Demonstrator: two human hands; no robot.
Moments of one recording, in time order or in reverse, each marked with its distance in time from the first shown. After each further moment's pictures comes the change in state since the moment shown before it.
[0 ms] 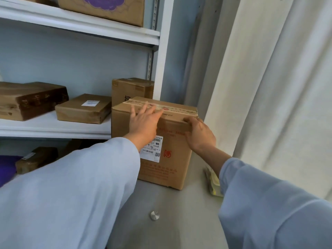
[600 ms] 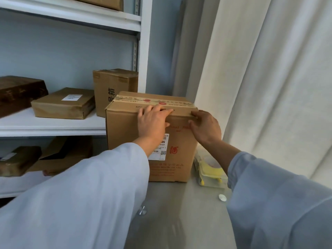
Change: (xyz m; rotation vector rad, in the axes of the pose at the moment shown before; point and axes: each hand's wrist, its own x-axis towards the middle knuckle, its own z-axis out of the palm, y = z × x) left_hand 0.007 0.070 0.034 -0.178 0.128 0.039; right_hand 0.009 0.059 -0.017 0.119 0.096 0.120
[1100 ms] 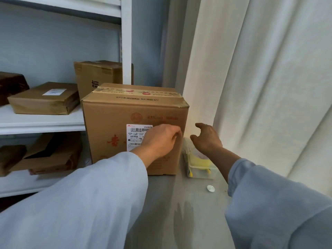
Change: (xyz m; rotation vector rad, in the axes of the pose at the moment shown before) left_hand -0.035 0.046 0.031 -0.160 -0.312 0.225; right_hand -0.021 0.074 0.000 -0.104 -0.201 0.208
